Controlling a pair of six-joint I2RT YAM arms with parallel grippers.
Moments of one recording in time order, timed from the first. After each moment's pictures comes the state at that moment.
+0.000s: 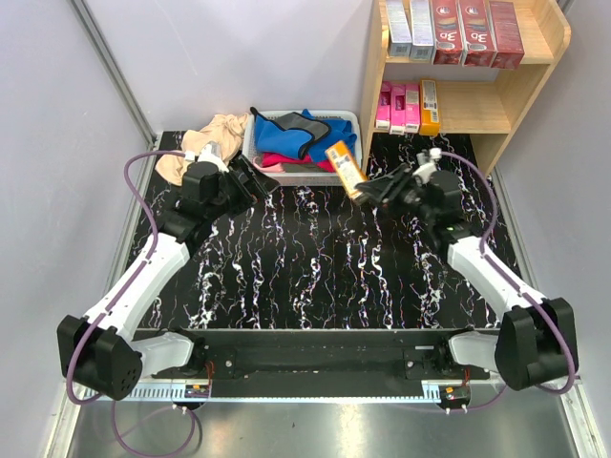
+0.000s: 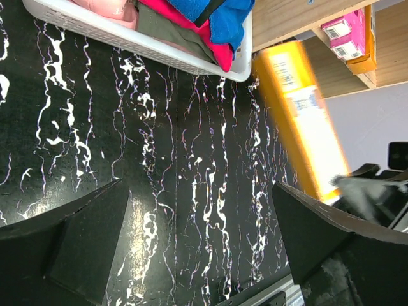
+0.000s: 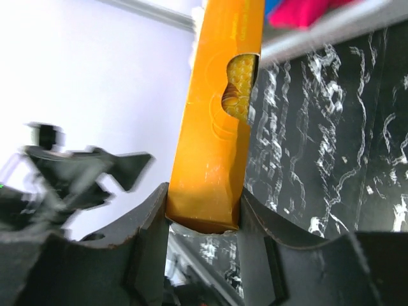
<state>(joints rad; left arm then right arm) -0.35 1.17 1.02 -0.27 0.13 -0.83 0.30 1.26 0.83 0.19 -0.42 1.01</state>
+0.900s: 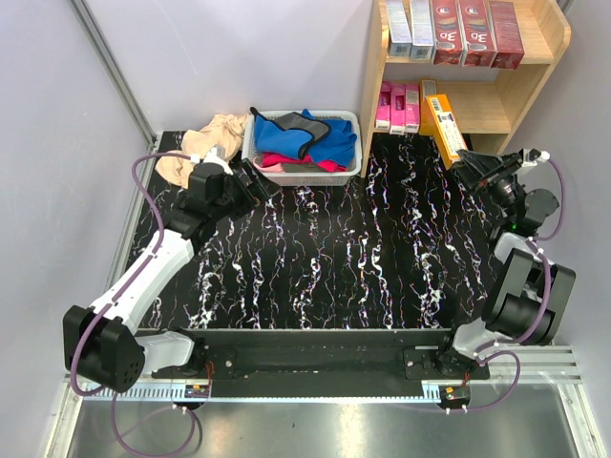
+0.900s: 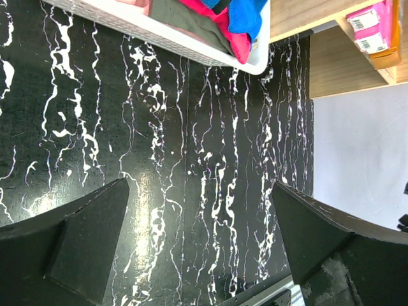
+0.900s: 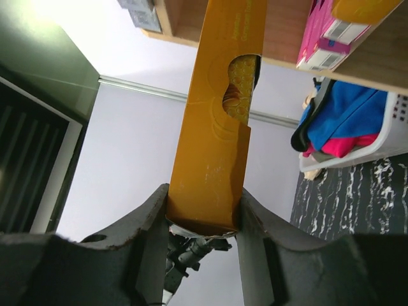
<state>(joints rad) -0.35 1.21 1.00 -0.26 0.14 -0.83 -0.45 1.50 0.74 1.23 -0.98 1.81</state>
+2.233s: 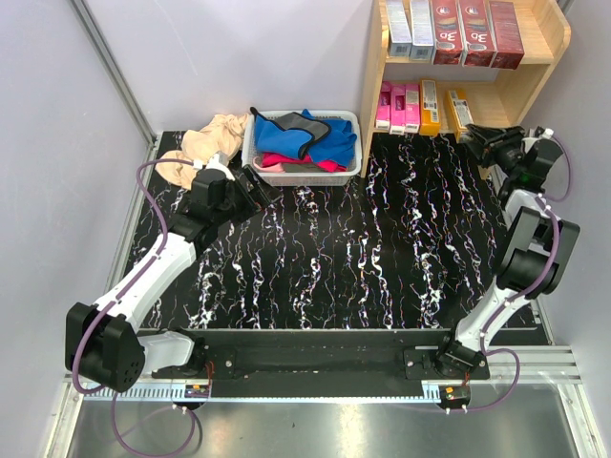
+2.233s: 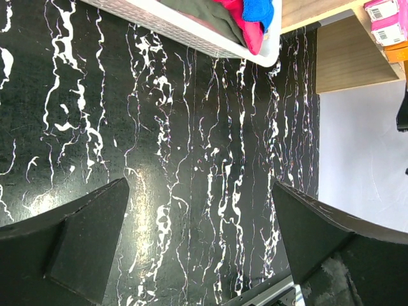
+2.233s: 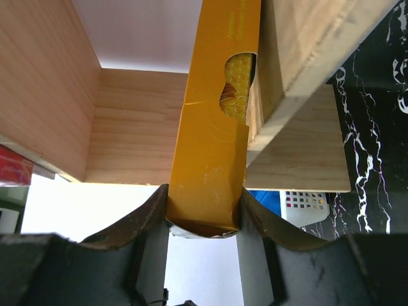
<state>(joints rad) -0.35 1.22 0.94 -0.20 0.15 -0.84 -0.44 1.87 1.24 0.63 -0.80 1.44</state>
